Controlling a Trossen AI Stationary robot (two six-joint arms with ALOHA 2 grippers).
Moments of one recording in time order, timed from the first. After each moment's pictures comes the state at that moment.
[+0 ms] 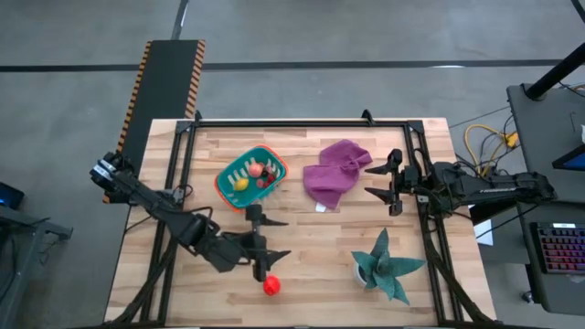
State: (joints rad) left arm -0.59 1.45 1.16 -0.10 -0.77 0.04; right arm 0.00 0.43 0.27 0.24 0.08 -0.06
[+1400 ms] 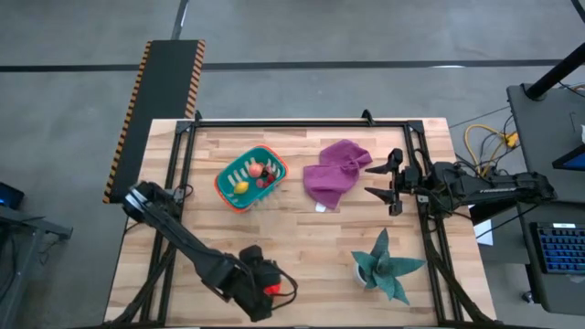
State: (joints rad) left arm -0.68 1.86 1.64 -0.94 -0.26 -0.89; right arm 0.00 0.43 0.27 0.25 0.08 -0.09
